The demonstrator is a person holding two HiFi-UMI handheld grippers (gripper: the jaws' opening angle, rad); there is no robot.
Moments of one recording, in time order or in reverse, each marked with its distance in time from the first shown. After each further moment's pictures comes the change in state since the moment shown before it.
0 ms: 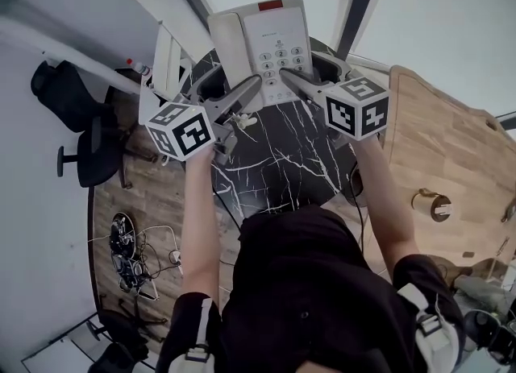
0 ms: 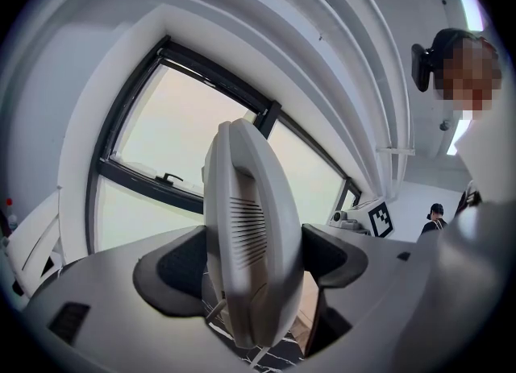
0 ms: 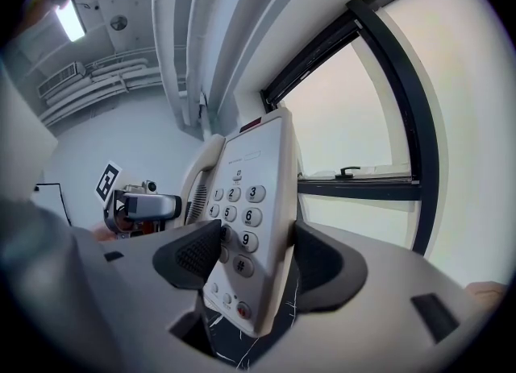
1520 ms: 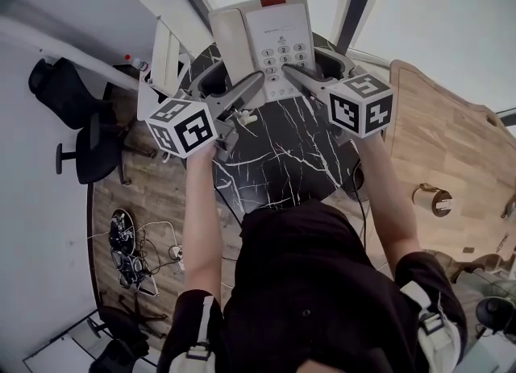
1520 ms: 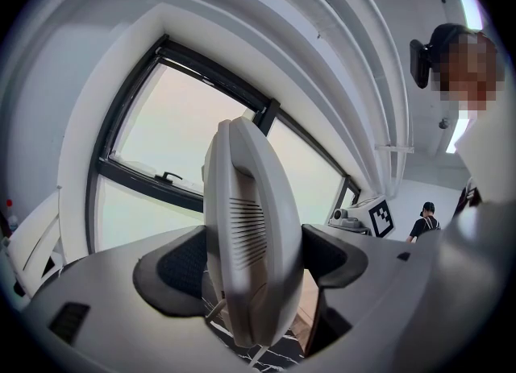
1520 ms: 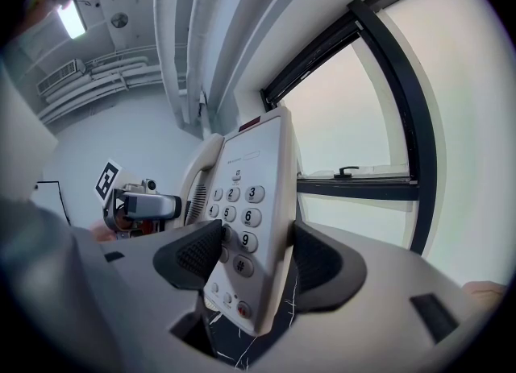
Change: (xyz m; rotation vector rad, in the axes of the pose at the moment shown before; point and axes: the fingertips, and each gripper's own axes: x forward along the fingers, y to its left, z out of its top) left arm -0.002 -0.001 -0.003 0.006 0.013 -0.001; right arm -0.002 0.002 -0.002 -0.005 0.008 -0.009
